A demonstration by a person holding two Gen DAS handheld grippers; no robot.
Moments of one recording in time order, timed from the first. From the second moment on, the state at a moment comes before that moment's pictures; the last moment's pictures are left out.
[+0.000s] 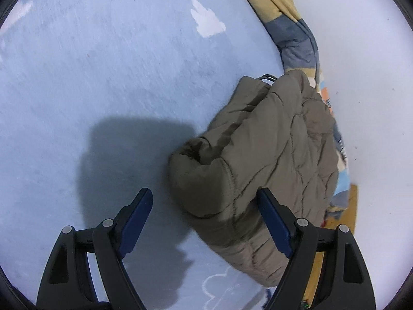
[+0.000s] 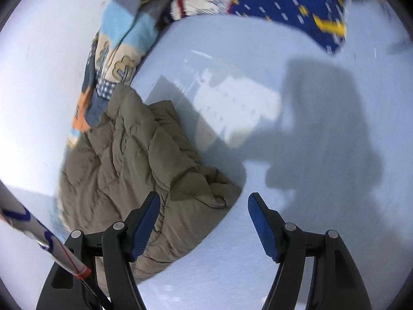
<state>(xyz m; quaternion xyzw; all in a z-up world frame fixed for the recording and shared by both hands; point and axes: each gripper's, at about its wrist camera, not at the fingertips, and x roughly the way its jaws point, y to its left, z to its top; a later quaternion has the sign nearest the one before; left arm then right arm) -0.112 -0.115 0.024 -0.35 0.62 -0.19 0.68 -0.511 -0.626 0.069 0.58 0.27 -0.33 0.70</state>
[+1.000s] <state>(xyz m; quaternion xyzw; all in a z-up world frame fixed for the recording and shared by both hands) -0.145 -0.210 0.088 0.00 0.48 -0.22 0.85 -0.413 -0.565 0.119 0.24 0.35 -0.38 0.82</state>
